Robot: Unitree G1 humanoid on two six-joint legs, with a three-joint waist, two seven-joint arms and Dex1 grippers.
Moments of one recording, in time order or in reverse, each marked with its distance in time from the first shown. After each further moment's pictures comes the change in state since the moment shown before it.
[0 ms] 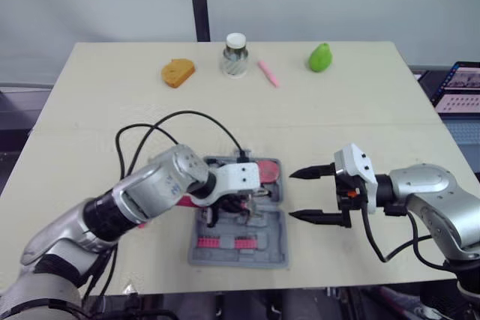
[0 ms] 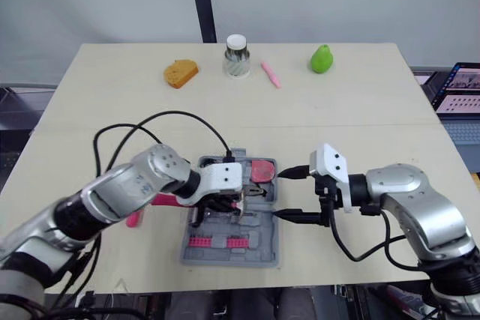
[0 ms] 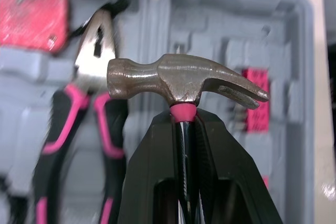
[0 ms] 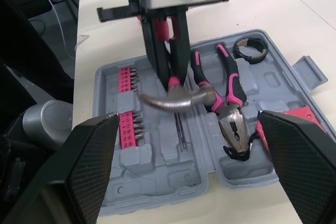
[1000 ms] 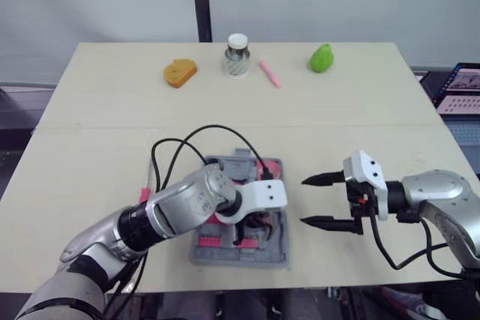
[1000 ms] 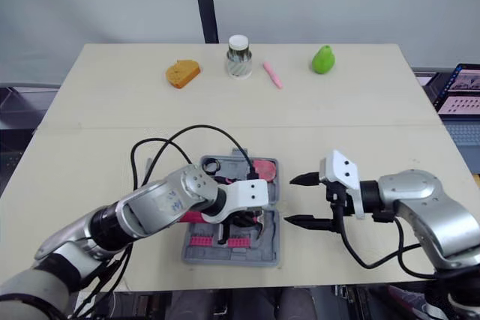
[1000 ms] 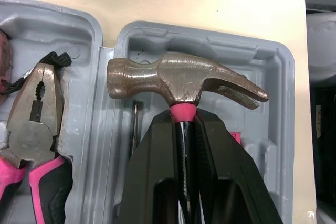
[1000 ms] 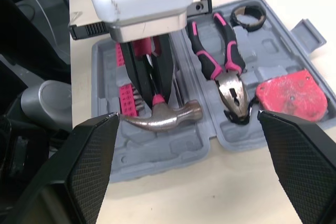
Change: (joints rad) left arm 0.022 -0.159 -0.077 -0.009 -0.006 0.117 0.170; right arm 0.079 -0.085 -0.040 -0.009 0.001 -0.001 0.001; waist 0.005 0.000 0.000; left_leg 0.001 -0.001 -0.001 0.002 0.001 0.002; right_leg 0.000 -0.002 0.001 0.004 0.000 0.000
